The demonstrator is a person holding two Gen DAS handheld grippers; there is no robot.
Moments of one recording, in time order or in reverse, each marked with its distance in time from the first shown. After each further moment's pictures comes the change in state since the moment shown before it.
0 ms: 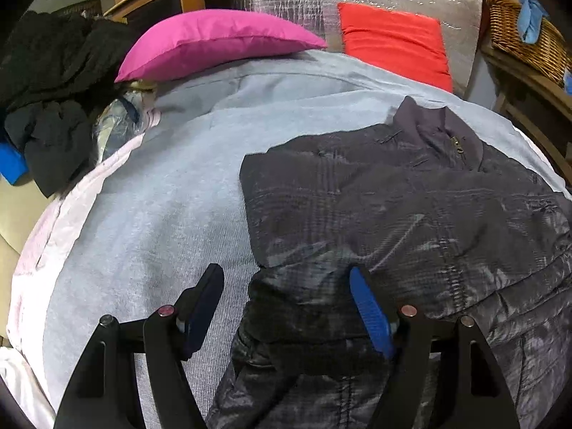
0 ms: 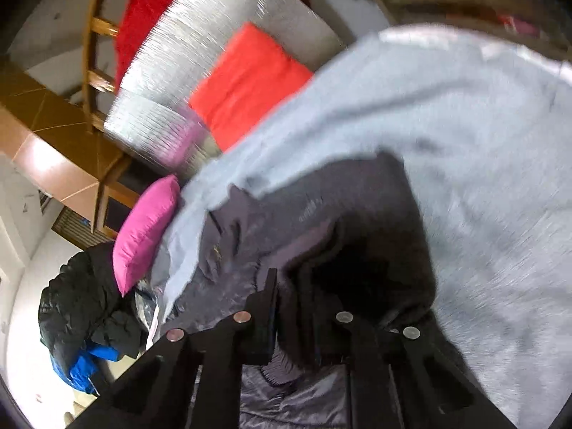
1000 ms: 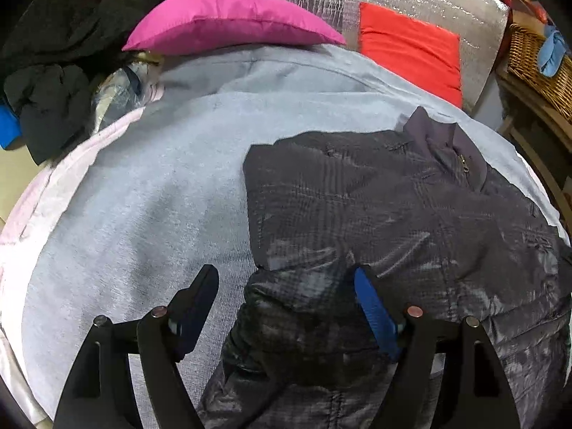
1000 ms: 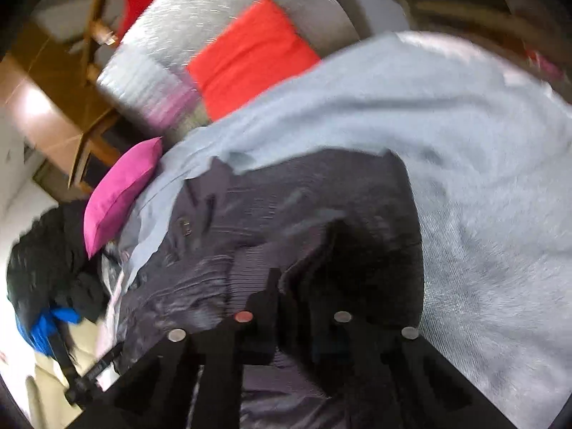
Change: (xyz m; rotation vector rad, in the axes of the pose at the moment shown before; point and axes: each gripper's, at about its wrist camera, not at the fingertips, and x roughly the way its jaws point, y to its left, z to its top) left arm 0.009 0.012 0.006 -0.122 0.044 -0.049; right arm 0.017 0.016 -0.007 -0.204 0.099 -0.133
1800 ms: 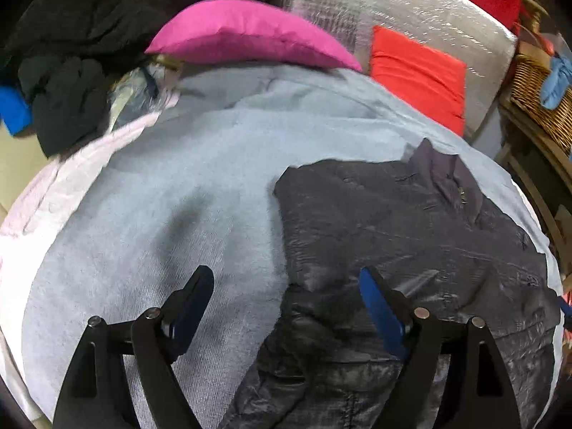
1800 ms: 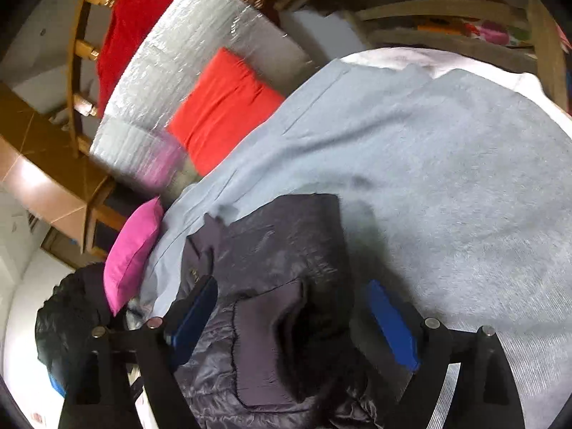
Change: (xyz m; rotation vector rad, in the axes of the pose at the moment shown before) left arm -0.011 0.033 0.011 -0.091 -0.018 -0.039; right arm -0.031 -0.075 0.013 0.267 -0.035 0.080
